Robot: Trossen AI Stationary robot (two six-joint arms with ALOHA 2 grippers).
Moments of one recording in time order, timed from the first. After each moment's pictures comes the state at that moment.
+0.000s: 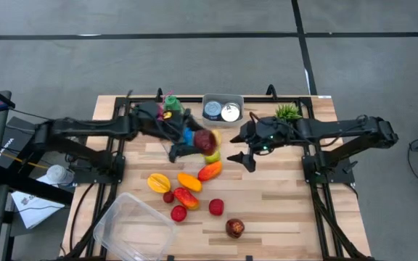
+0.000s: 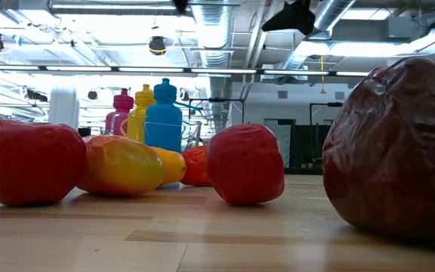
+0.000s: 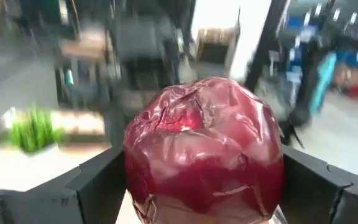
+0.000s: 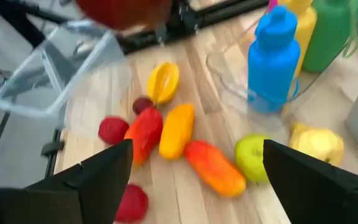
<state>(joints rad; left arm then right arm) 0.12 1.21 1.01 0.11 0.35 -0.12 0.05 1.28 1.18 -0.48 0.03 0.34</state>
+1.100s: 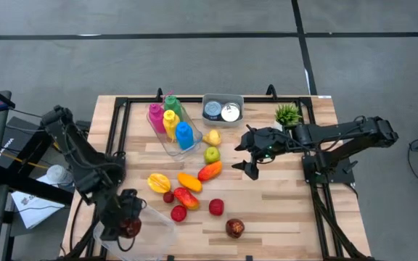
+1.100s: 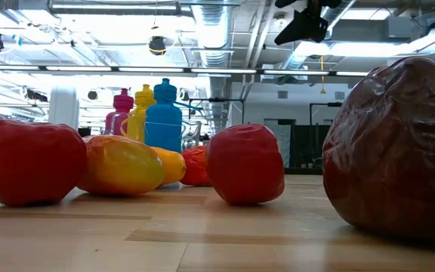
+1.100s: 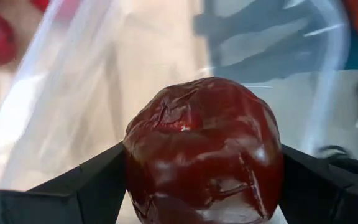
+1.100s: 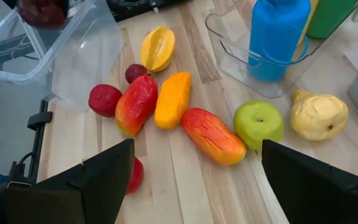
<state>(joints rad) -0.92 1.18 0.95 -0.79 0.03 -0.84 0.11 1.28 1.13 -0.54 0.08 0.36</state>
